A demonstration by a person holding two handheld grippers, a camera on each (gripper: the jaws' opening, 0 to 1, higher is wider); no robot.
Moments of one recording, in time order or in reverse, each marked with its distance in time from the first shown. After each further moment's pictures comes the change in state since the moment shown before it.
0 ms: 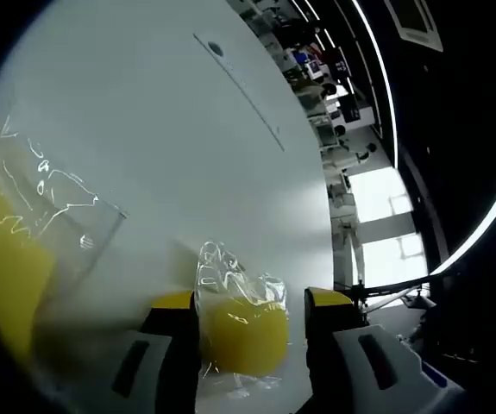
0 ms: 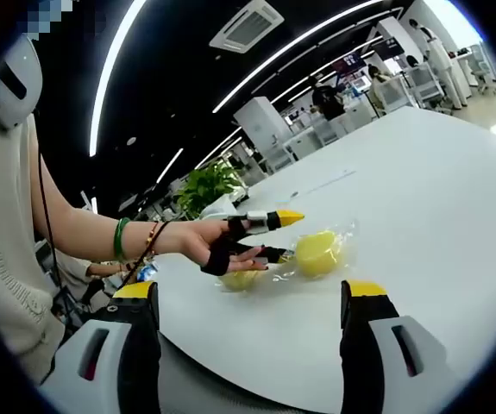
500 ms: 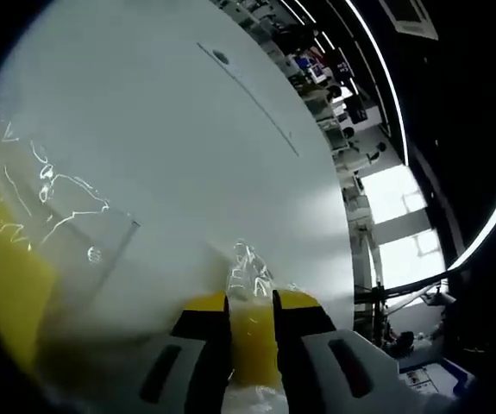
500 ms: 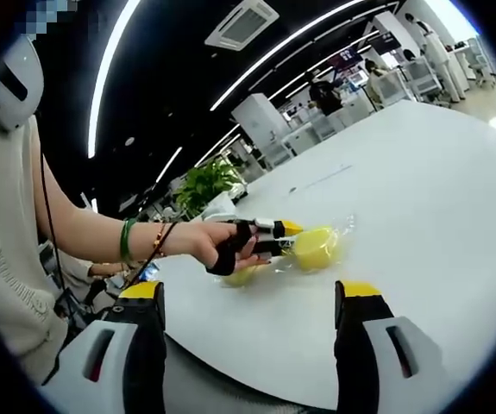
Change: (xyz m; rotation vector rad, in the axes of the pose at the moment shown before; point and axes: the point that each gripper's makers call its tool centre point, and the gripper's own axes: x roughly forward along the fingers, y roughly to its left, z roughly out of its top) left arm 0.009 0.011 0.005 0.100 -0.038 0.064; right arm -0.002 -0.005 -0.006 0.021 0.027 0.005
